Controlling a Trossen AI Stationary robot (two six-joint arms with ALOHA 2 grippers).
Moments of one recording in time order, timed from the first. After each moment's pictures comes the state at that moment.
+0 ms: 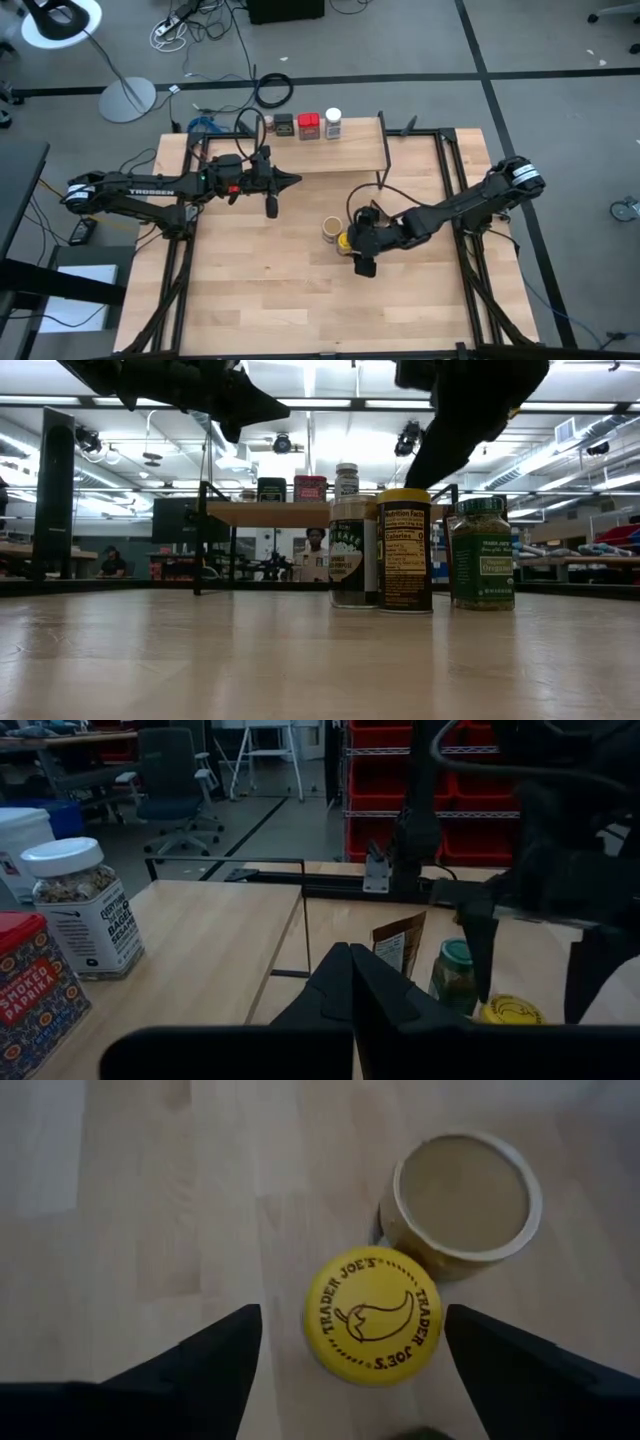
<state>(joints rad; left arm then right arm) 0.18 1.11 0.66 0.34 0.00 0.02 0.34 1.55 1.04 -0.43 0.33 0.38</state>
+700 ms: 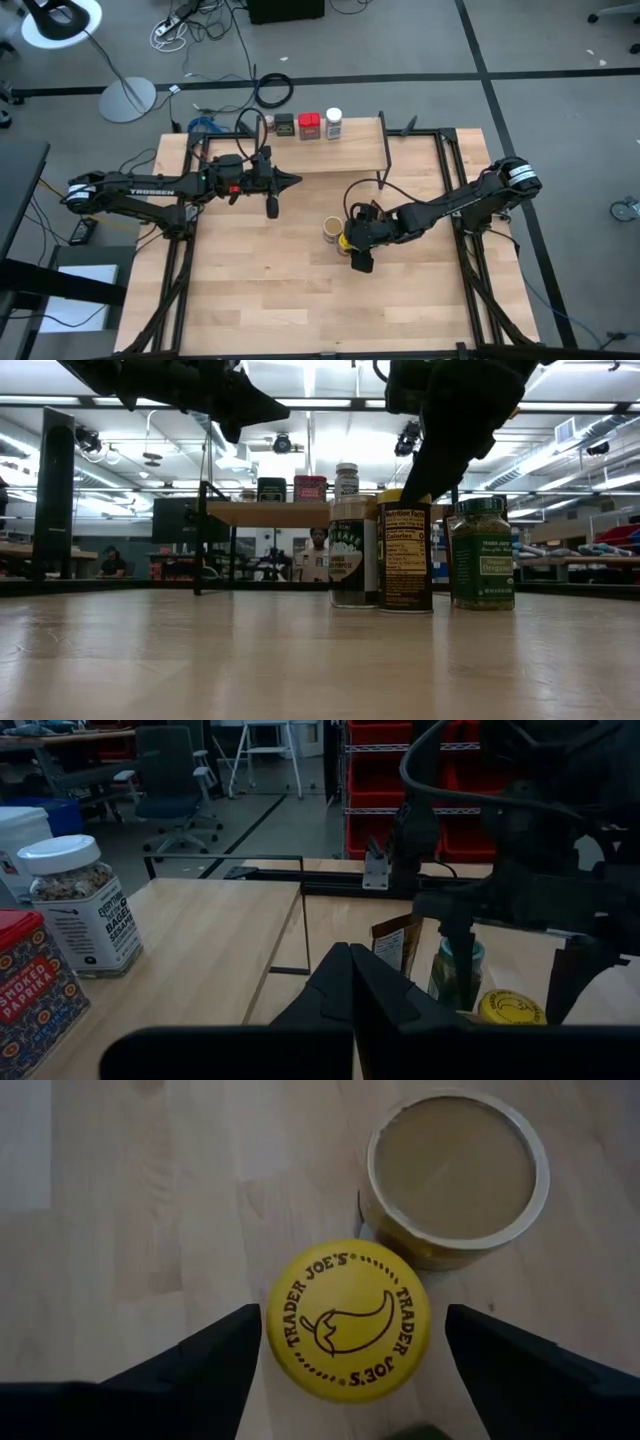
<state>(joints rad) 0.18 1.11 0.66 0.33 0.01 0.02 0.27 1.58 1.04 -0.43 0.26 0.40</state>
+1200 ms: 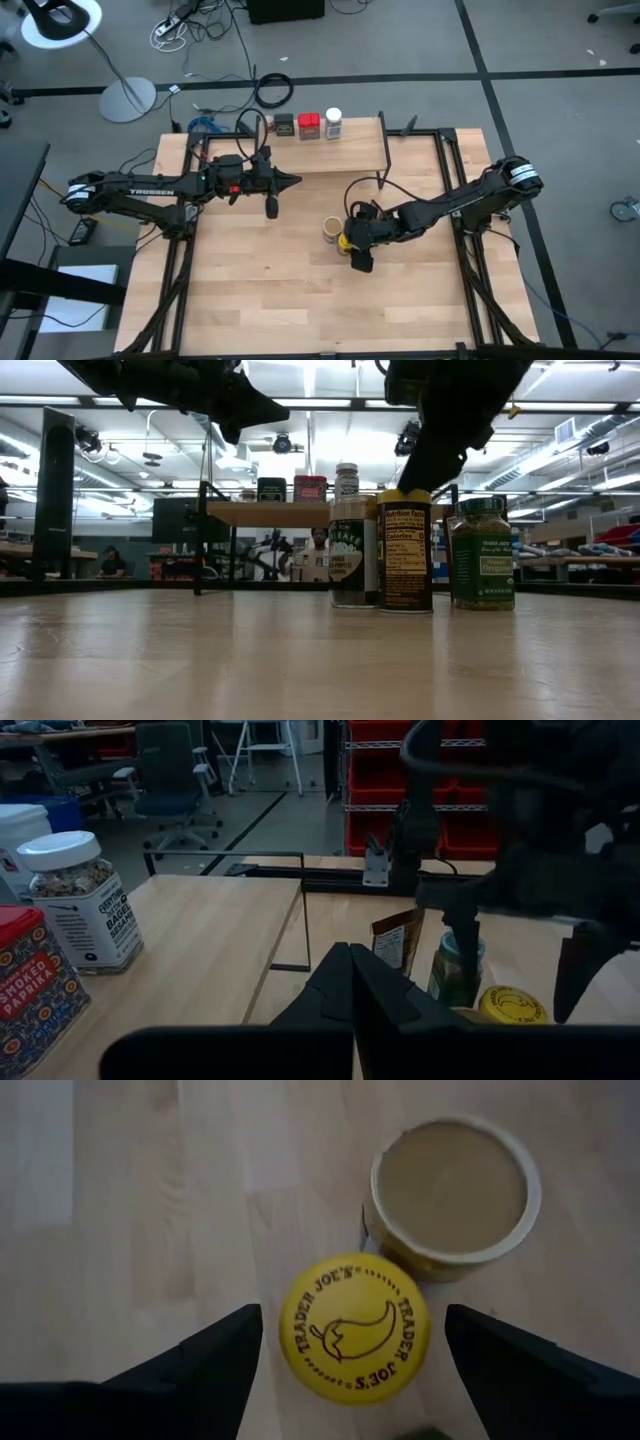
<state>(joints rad) 0.18 1.11 0.66 0.32 0.00 0.02 0.27 1.57 1.06 -0.44 0.25 0.40</state>
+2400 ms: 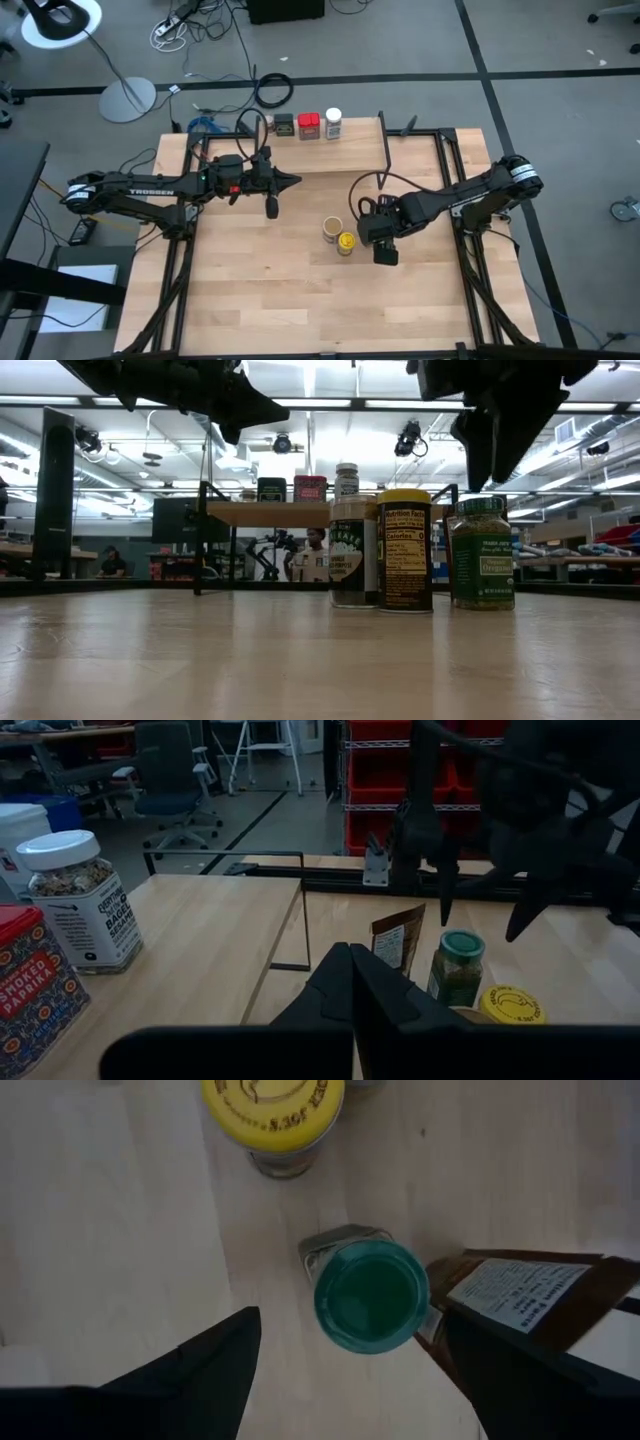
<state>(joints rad) 0.18 1.11 0.66 0.32 0.00 0.02 0.26 1.57 1.28 -1.09 0.18 0.36</state>
